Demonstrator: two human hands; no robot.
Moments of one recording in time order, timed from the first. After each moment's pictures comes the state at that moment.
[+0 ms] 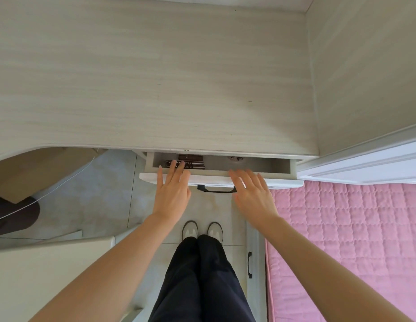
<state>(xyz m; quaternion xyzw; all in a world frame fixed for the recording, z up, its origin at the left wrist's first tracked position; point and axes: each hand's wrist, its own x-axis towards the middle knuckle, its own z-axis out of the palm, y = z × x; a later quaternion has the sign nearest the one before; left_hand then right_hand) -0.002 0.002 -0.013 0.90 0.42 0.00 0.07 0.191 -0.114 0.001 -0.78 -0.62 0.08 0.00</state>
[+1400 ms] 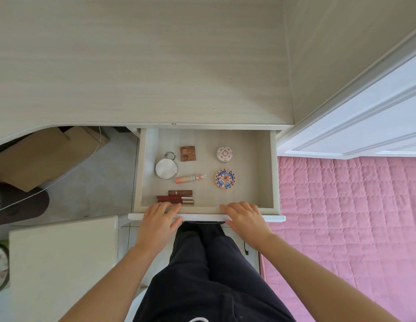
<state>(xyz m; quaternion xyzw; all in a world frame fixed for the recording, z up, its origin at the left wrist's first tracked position) -0.091 -0.128 0.006 0.90 0.40 -0.07 0.14 0.151 -0.251 0.016 -0.72 -0.65 0.25 -0.03</state>
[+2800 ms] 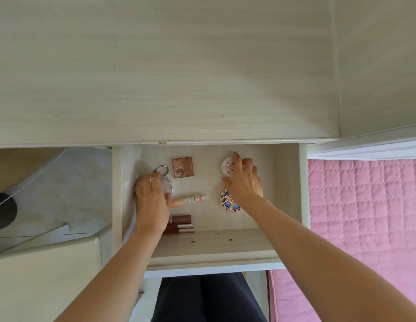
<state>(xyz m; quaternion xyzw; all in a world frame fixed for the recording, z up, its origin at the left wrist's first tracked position) -0.019 -0.006 -0.100 0.80 0.55 -0.06 0.21 0.201 -0.082 -0.085 -0.87 -0.37 0.31 -0.01</state>
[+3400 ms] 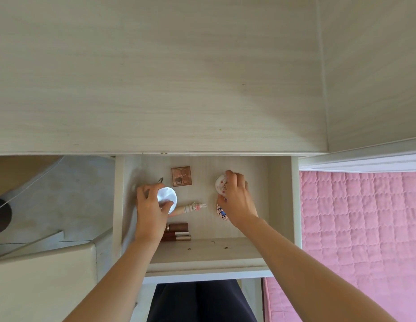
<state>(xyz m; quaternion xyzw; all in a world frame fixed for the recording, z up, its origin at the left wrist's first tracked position) -0.015 -0.010 -0.076 0.70 0.60 0.07 0.38 0.185 -0.095 -0.060 -0.85 -0.41 0.33 0.09</state>
